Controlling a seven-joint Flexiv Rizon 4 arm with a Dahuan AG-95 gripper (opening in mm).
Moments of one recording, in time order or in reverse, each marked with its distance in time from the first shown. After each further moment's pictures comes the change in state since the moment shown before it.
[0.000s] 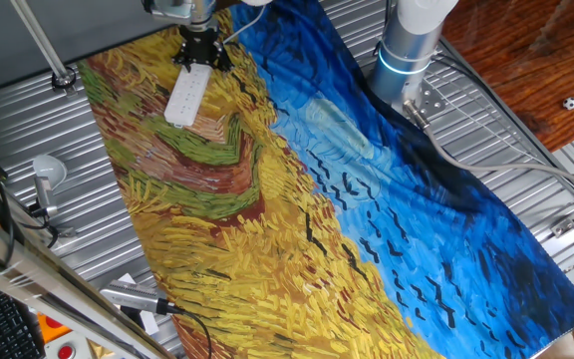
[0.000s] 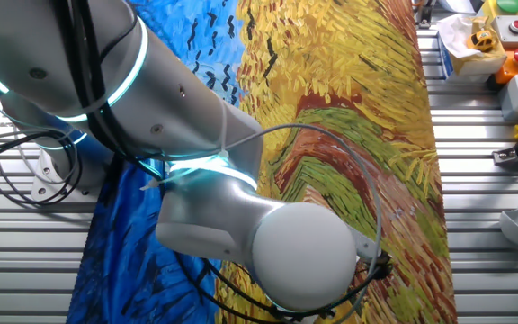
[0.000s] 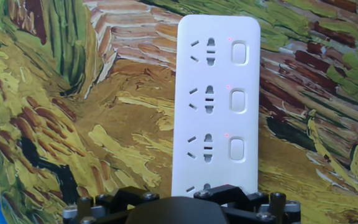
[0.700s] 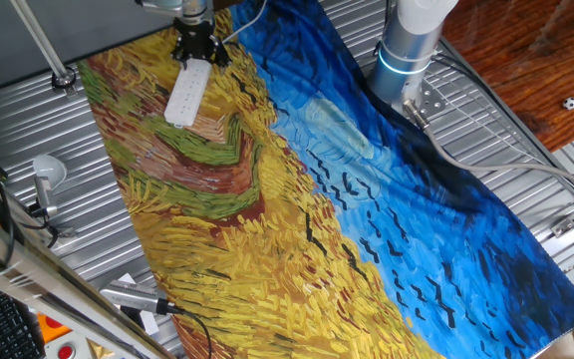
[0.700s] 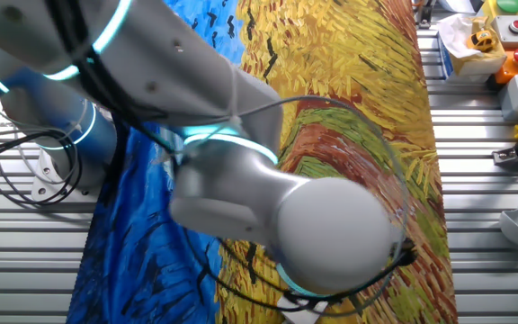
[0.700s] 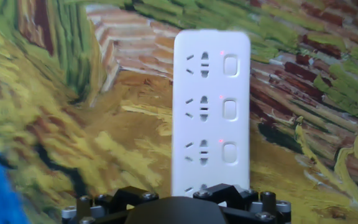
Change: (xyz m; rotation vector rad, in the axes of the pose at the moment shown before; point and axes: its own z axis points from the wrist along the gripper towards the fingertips) arm -0.027 -0.002 -0.031 -0.029 0.010 0.036
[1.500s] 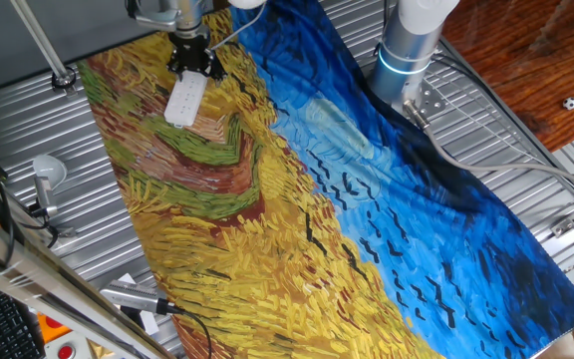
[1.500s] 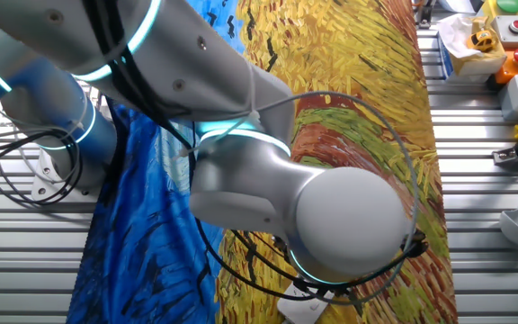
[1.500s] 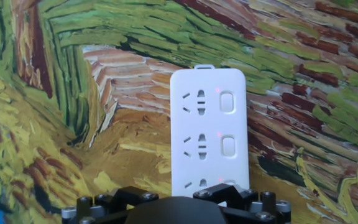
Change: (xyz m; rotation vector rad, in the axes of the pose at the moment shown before) arm -0.019 -0.003 0.020 0.007 -0.012 0.029
